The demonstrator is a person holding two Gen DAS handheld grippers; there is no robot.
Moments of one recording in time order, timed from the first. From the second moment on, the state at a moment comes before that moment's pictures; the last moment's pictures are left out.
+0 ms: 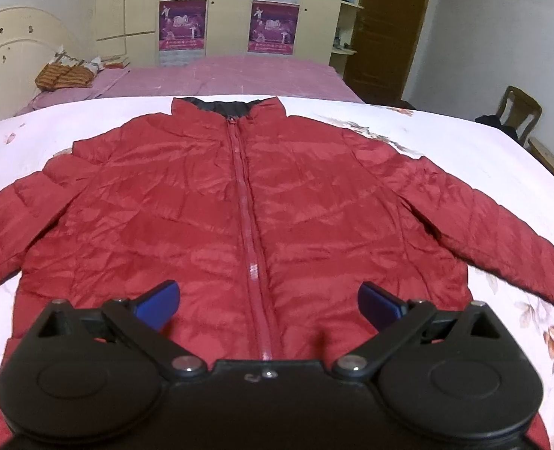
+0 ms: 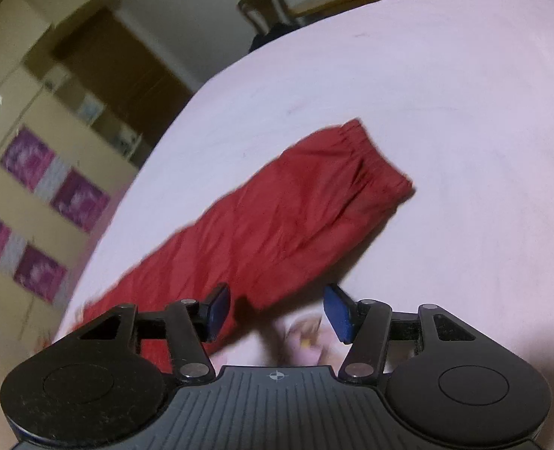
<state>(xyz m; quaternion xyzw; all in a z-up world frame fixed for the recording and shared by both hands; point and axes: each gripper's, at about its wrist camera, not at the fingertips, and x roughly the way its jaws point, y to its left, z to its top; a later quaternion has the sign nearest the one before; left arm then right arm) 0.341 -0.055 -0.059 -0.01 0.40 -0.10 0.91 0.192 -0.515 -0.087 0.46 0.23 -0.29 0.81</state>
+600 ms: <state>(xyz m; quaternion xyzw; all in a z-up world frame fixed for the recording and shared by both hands) 0.376 -0.012 -0.044 0.00 0.40 -0.02 0.92 0.248 -0.463 -0.014 0.24 0.22 -0.24 0.92</state>
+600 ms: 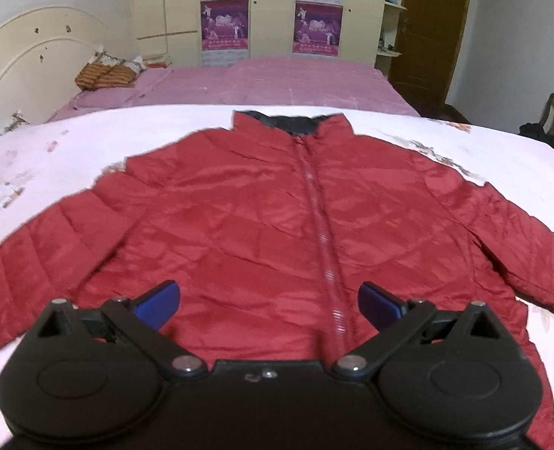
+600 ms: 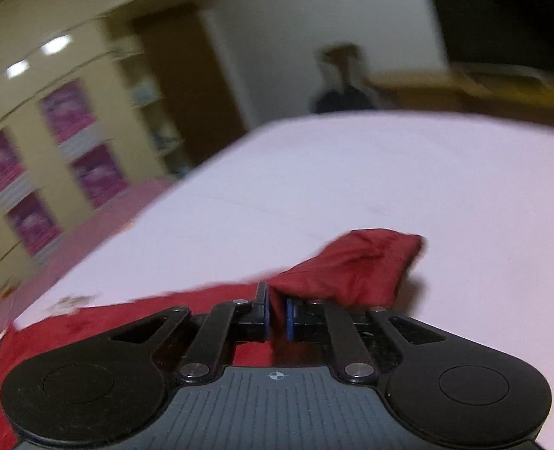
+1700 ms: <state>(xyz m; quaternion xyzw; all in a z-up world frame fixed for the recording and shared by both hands) 0.395 0.132 -0.068 -0.16 0.40 -0.12 0.90 0.338 -0.051 -0.066 -0.05 0.32 0.19 0.93</state>
